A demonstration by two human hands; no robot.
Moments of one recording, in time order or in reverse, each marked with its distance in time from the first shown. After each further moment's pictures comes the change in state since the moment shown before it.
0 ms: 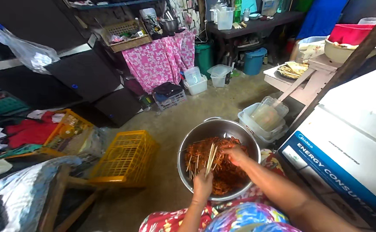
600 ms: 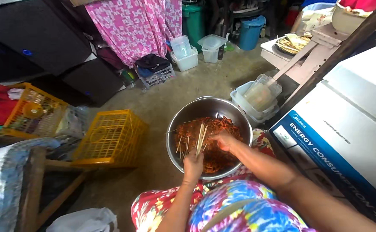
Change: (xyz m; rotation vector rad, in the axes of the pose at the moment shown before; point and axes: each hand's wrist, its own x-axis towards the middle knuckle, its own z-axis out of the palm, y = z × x) left_hand 0.000 -0.001 0.001 -0.040 0.014 0.004; right_hand -0.015 0.000 0.014 0.023 -0.101 0.211
